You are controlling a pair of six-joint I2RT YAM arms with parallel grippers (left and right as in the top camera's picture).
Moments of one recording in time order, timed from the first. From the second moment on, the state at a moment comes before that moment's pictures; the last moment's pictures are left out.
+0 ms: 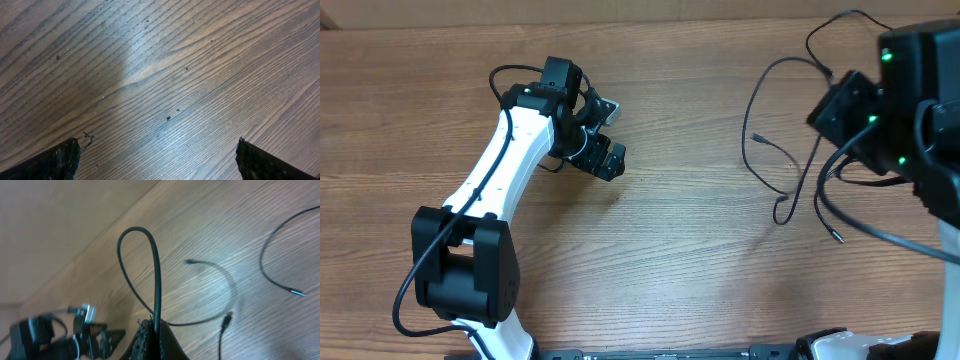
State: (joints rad) left arm -0.22 1.88 1.51 -1.02 0.32 0.24; right arm 0.24 1.50 2.27 -1.64 0.10 0.85
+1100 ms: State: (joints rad) left arm -0.22 1.88 1.51 -1.02 0.32 0.24; right arm -0.53 1.49 2.05 -1.64 0.30 0.73
